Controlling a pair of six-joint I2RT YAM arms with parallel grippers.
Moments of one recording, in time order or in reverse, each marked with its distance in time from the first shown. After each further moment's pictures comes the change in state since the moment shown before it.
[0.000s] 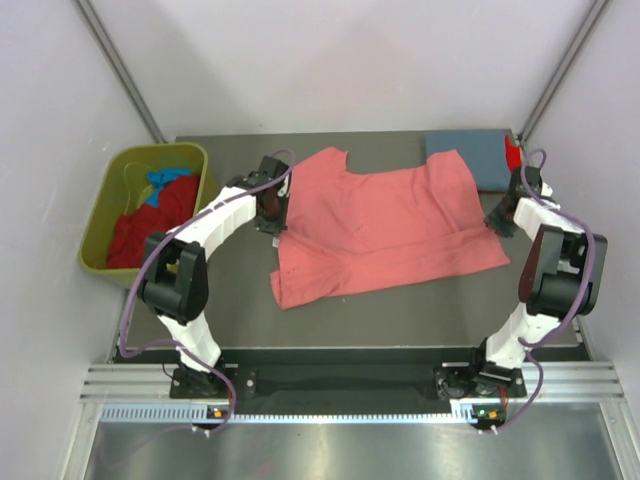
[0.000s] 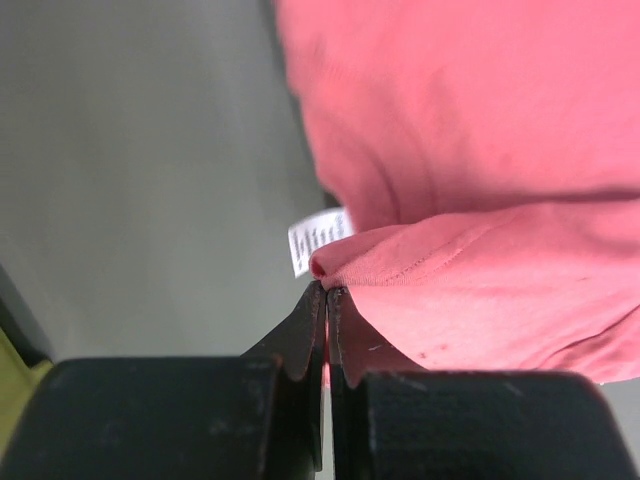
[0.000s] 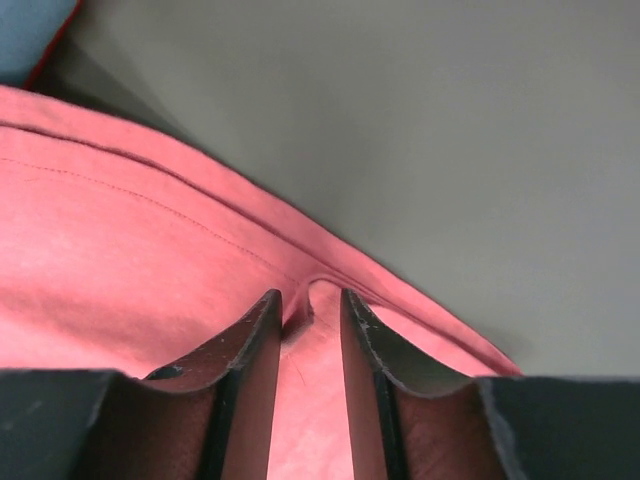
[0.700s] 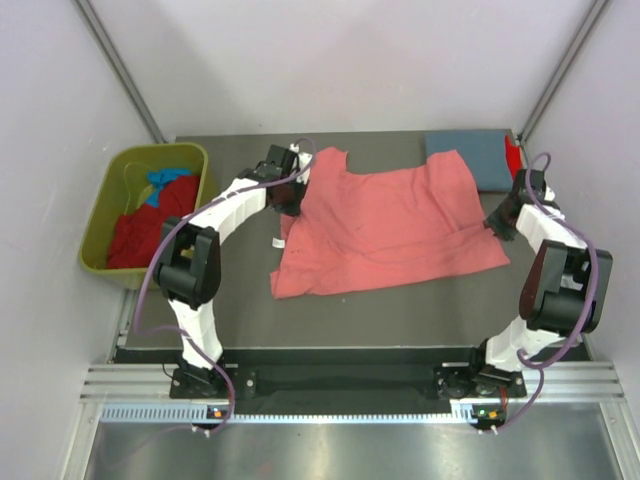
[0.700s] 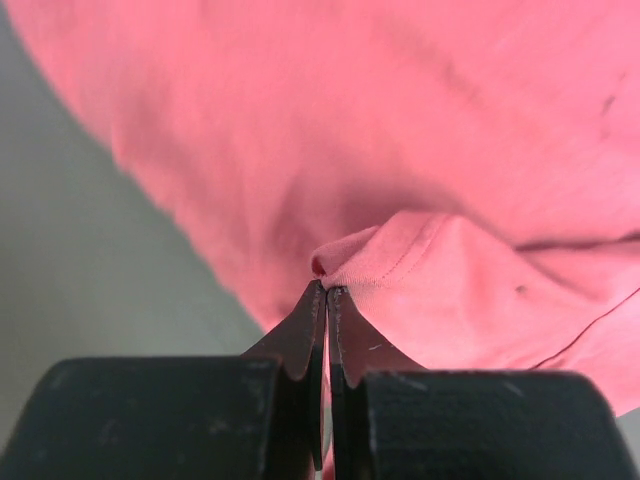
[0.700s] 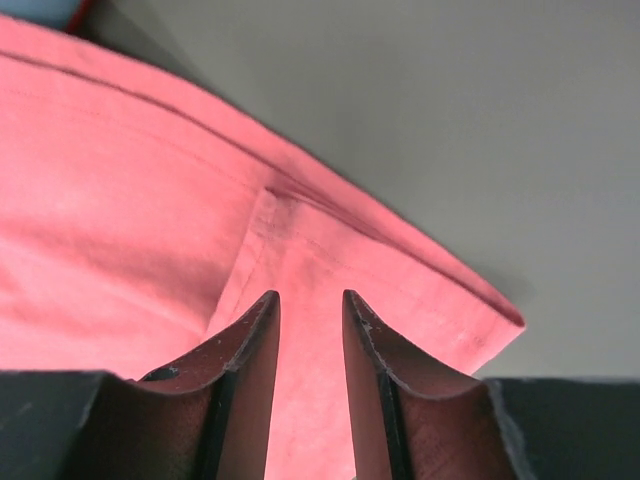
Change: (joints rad) left arm 0.000 0.131 0.117 0.202 0.178 0.250; right arm 0.000 -0.122 -0.055 -0.044 -0.031 0.028
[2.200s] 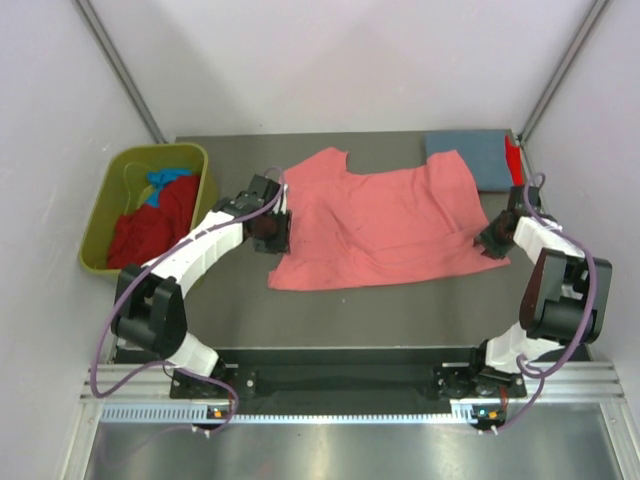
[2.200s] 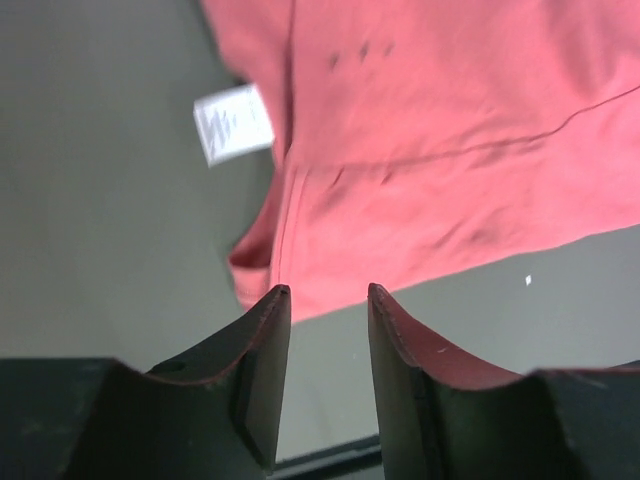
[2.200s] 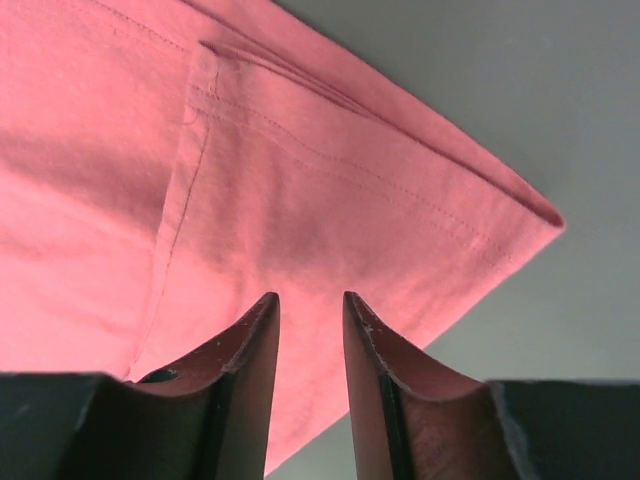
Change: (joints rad) left arm -0.039 -0.362 -0.305 -0.162 -0.033 -0.315; right arm -0.001 -0.057 -0.134 -0.044 -0.116 0.070
